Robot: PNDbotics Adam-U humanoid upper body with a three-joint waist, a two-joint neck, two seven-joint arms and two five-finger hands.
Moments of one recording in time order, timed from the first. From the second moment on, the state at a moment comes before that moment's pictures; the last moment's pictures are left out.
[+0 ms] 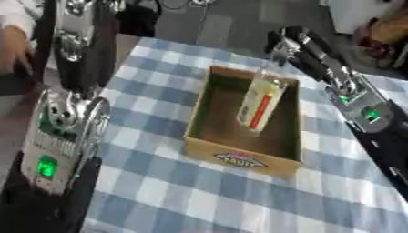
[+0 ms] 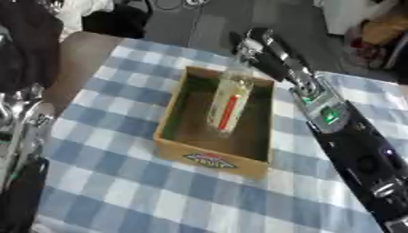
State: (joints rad) left arm -0.58 0.22 -0.13 -1.98 -0.02 -0.11 0.09; right arm -0.96 -0.40 0.31 -1.10 0.25 -0.22 0.24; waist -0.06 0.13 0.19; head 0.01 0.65
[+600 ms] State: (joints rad) left arm -0.58 0.22 -0.13 -1.98 -0.02 -0.11 0.09; right arm -0.97 -0.42 0.28 -1.10 0.26 -0.26 0.26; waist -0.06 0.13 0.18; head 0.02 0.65
